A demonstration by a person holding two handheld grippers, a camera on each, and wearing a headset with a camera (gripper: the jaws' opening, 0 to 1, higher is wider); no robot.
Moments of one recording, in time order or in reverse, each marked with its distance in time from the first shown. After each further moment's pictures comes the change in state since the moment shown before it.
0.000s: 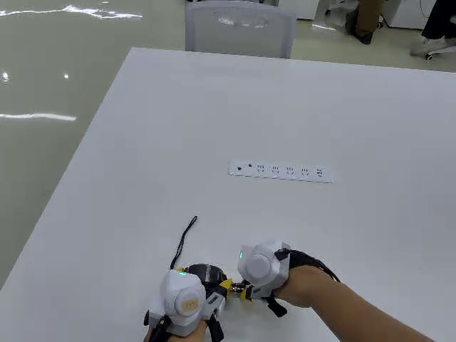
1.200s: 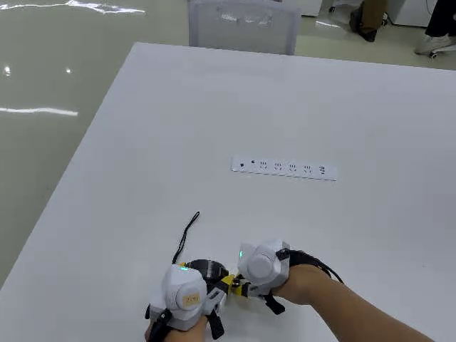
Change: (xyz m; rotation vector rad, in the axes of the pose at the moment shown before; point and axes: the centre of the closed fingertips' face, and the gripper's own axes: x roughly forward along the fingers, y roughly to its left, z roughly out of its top) left arm 0.000 0.000 -0.001 0.006 0.000 -0.017; right arm 0.005 0.003 0.013 -0.024 -0.081 -0.010
